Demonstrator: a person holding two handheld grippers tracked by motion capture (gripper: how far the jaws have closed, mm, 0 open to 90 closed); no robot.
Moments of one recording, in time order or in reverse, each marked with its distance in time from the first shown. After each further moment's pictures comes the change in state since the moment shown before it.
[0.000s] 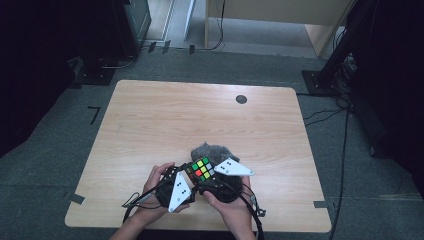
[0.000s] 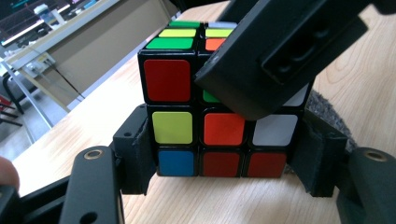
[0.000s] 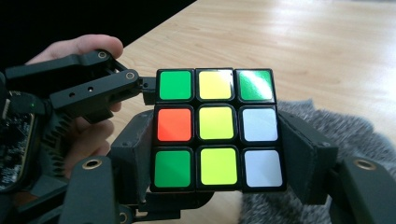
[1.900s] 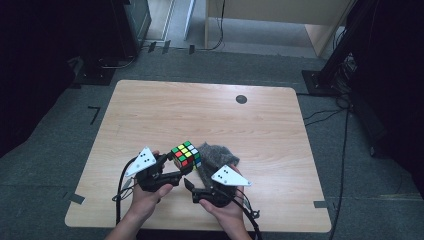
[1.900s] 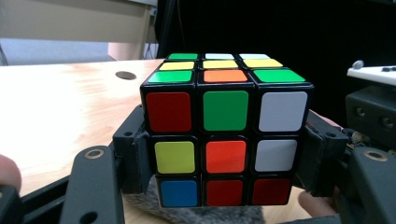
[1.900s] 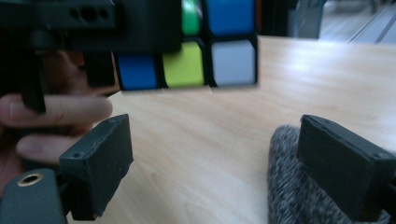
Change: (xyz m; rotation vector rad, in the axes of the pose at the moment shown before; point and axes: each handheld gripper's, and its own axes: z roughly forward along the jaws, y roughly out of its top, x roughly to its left) left arm 0.061 0.005 -0.022 -0.207 -0.207 -0.687; right arm 0.003 -0.028 0.020 -0.212 0.076 -0.080
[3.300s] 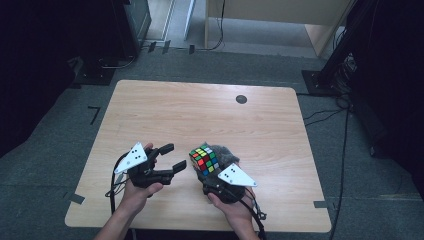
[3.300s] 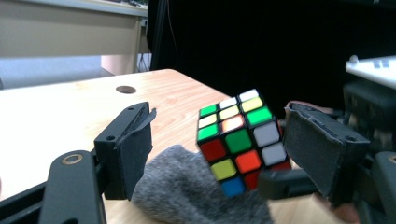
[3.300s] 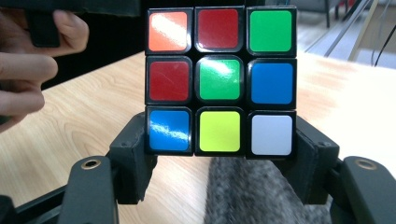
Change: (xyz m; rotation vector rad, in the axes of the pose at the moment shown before) left arm 0.019 0.010 -0.016 -0.012 -0.012 0.146; right arm -0.019 0.009 -0.016 0.057 -0.120 -0.091
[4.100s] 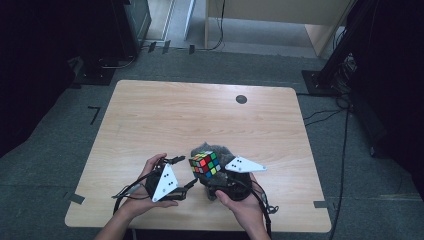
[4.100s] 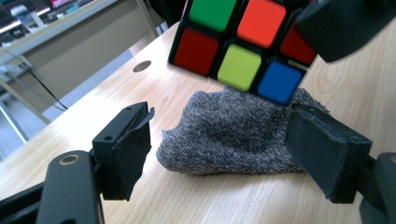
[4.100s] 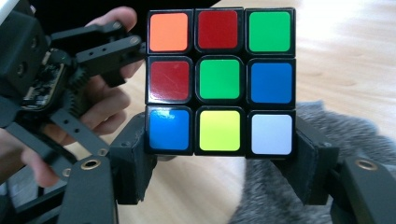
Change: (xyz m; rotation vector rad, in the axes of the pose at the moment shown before) left arm -0.038 -0.033 0.028 0.208 0.107 0.514; right arm -0.008 0.028 -0.016 0.169 0.182 0.146
